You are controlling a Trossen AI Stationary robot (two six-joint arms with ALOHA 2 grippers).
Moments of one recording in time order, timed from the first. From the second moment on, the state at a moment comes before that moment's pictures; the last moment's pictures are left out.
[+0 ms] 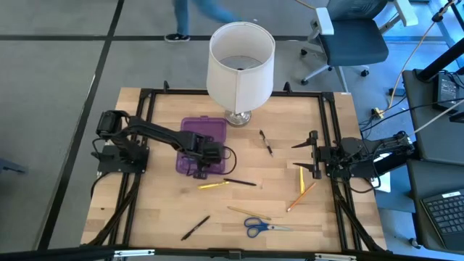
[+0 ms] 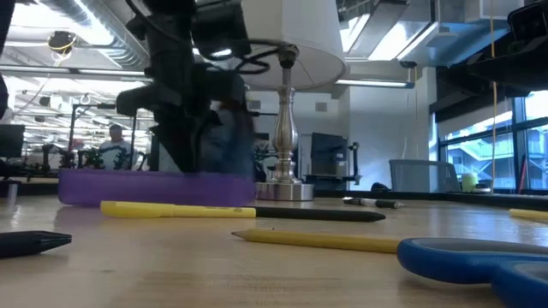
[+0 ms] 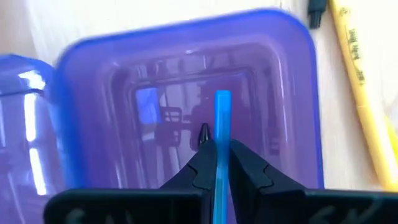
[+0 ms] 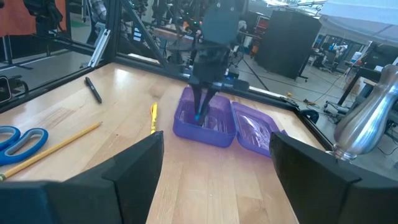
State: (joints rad) left arm -0.03 1.69 1.04 -0.64 -0.07 0.09; right arm 0.24 0.00 0.06 -0.10 0.20 -0.24
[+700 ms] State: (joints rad) left arm -0.03 1.74 1.04 -0.63 -0.07 0.04; right arm 0.24 0.00 0.06 -0.10 0.20 -0.25
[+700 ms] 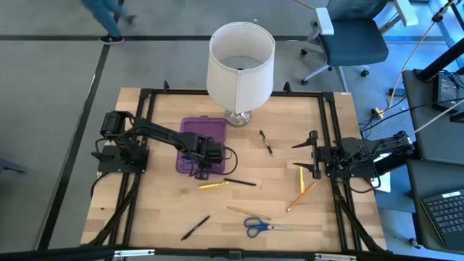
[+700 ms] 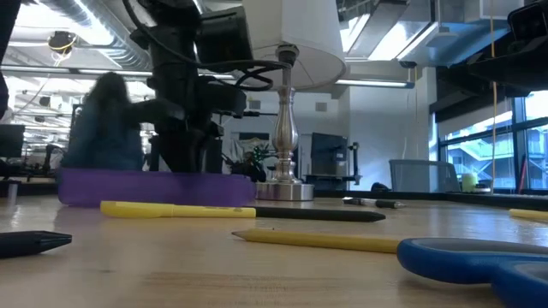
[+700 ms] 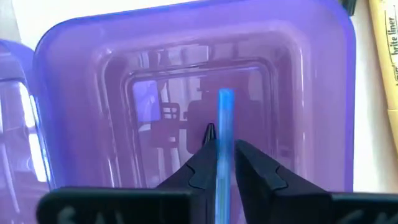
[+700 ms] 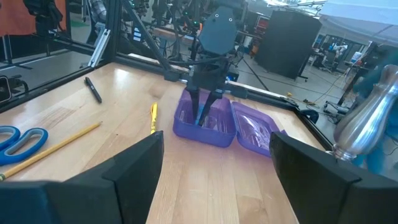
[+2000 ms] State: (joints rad) left arm -0.34 1.73 1.30 -0.64 -0.04 -0.62; right arm 0.24 0.00 0.06 -0.10 0.20 -0.24
